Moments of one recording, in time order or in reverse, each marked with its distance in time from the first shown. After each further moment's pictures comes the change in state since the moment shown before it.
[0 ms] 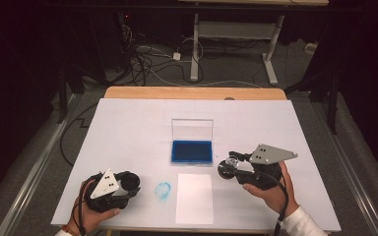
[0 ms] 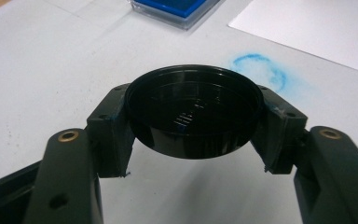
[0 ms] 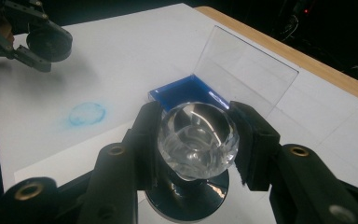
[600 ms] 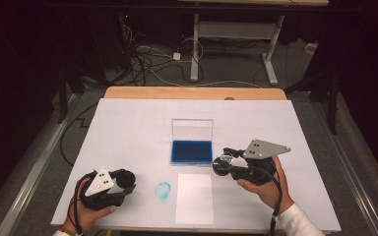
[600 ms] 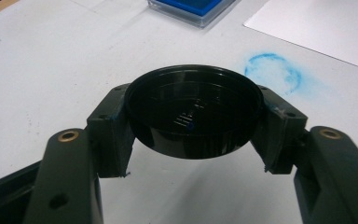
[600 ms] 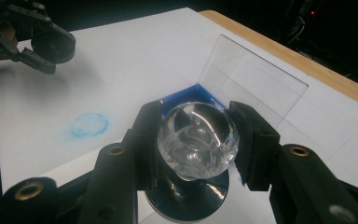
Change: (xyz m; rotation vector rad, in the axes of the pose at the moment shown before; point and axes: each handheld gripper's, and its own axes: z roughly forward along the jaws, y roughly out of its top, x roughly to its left) left arm 0.009 -0.003 -0.007 -0.009 0.034 -0.028; right arm 0.000 0.013 0.012 -0.005 0.019 0.000
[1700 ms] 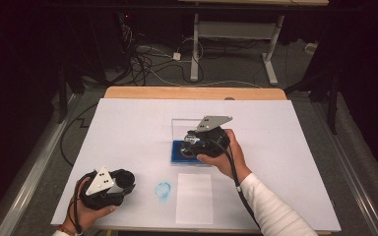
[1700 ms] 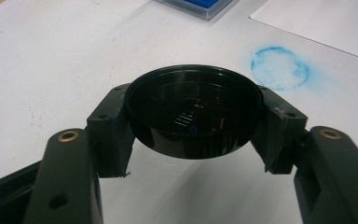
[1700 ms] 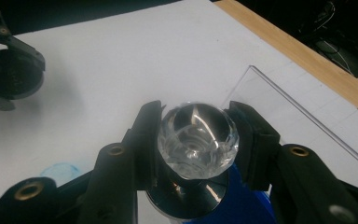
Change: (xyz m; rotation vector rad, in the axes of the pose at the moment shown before) left arm 0.002 -0.002 0.002 0.015 0.000 -0.002; right arm -0.003 0.055 0.109 0.109 0.050 -0.046
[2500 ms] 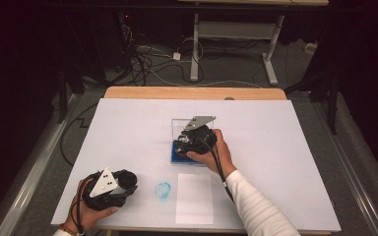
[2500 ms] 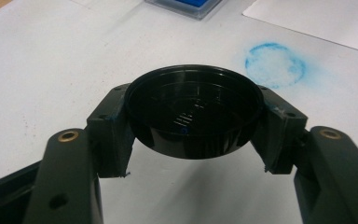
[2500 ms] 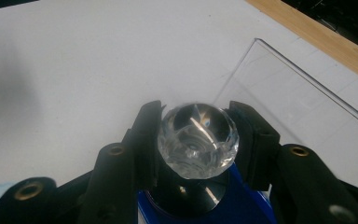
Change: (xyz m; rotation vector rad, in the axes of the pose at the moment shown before) left arm -0.004 0.001 0.005 0.010 0.000 0.049; right arm -0.009 -0.009 0.052 0.056 -0.031 0.036
